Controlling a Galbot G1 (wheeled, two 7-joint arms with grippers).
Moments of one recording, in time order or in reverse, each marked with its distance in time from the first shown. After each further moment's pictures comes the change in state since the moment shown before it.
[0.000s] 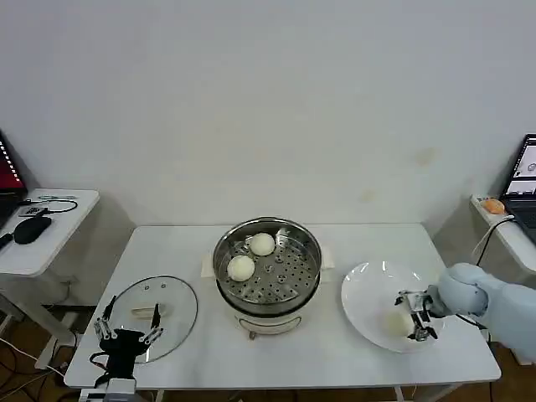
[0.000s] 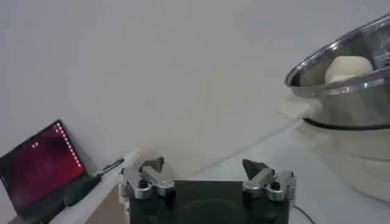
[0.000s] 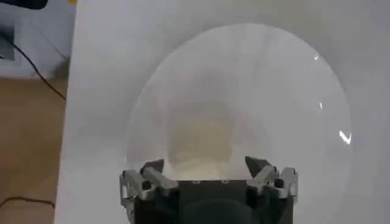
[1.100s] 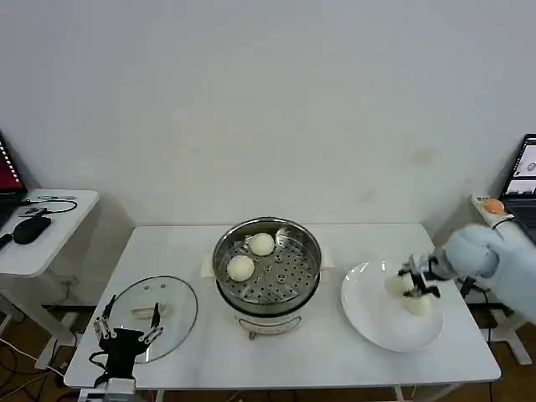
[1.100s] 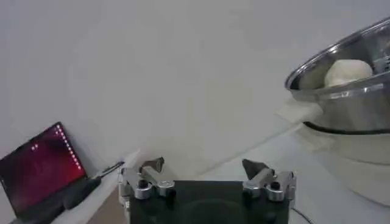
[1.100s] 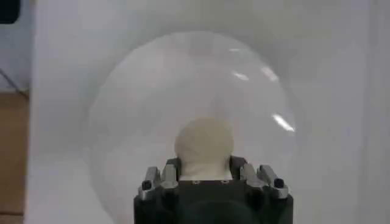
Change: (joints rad) left arm 0.002 0.008 -0.004 -0.004 -0.009 -0.004 -0.003; right arm 0.386 0.009 -0.132 -0.017 0.143 -0.007 -0.036
